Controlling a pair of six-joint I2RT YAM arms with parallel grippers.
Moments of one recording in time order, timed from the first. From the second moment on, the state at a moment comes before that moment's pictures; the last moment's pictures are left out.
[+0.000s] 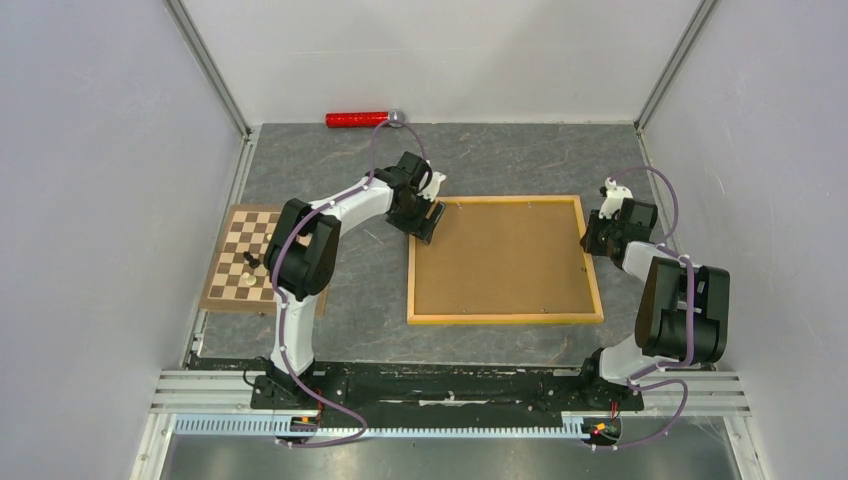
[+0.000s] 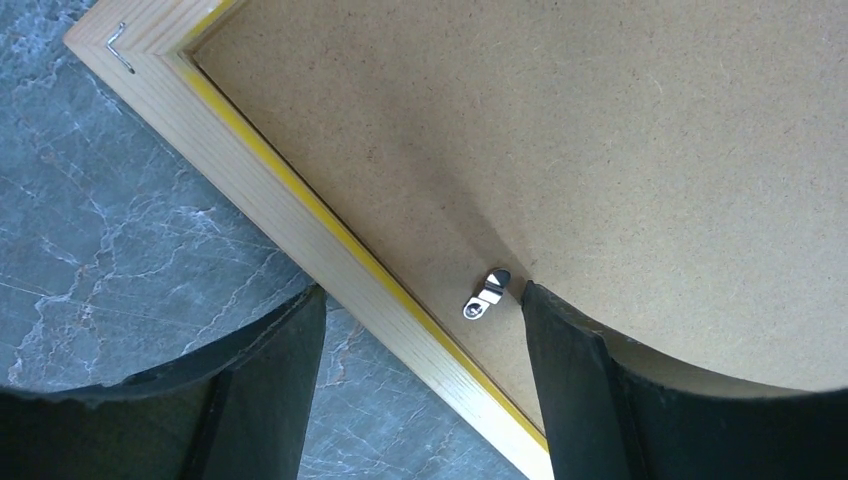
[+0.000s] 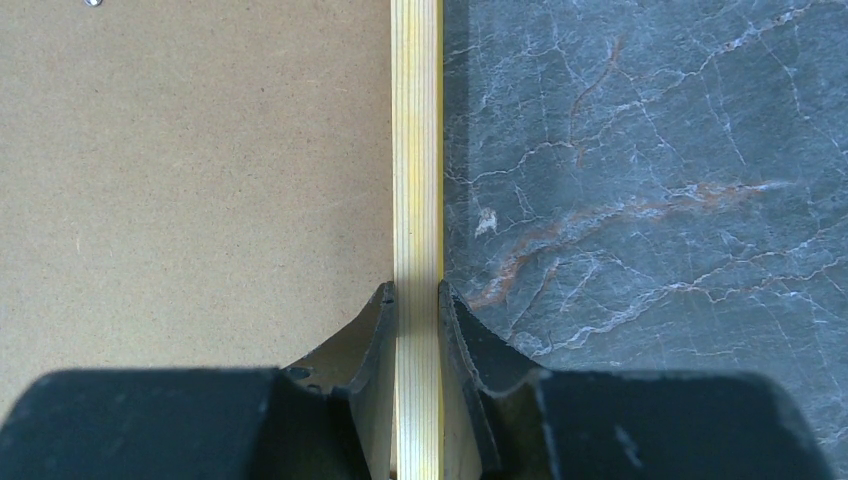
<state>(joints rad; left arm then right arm) -0.53 2.09 1.55 -0.63 0.13 0.04 -0.26 1.53 0.67 0.07 -0.26 -0.11</state>
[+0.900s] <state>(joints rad) -0.53 2.09 1.54 -0.59 0.10 -0.04 -0.26 1.54 0.67 0.08 -0.27 -0.11</state>
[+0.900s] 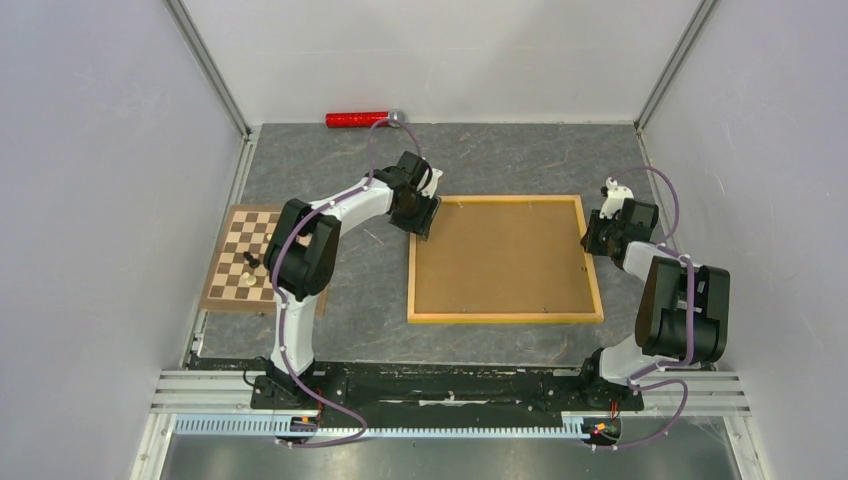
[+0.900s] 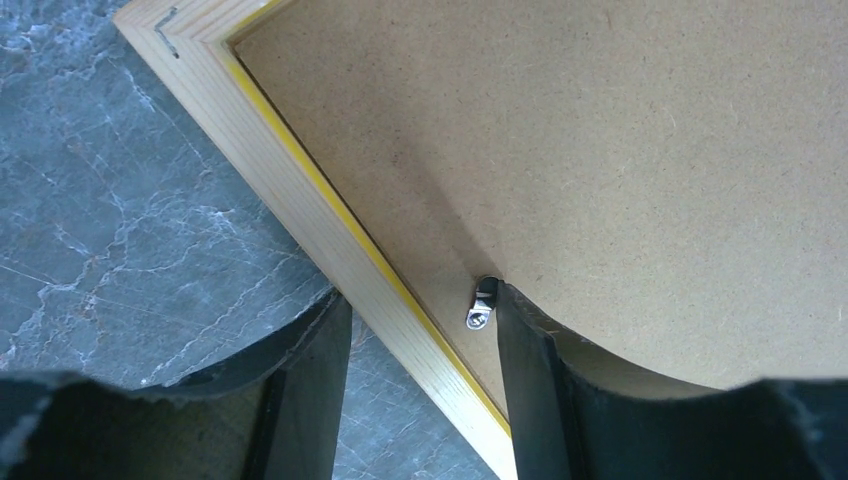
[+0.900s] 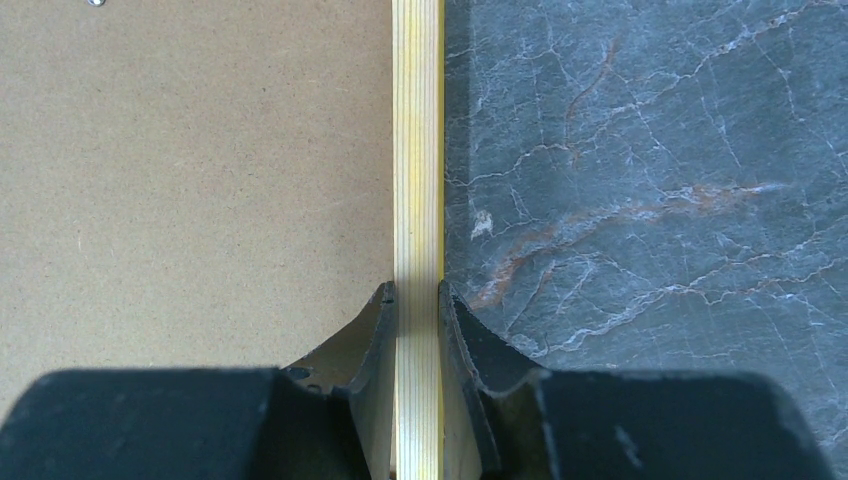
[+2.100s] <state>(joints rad) -0.51 2.05 1.47 -0.50 0.09 -0.07 -0.26 1.54 0.67 0.08 -0.27 -0.11</state>
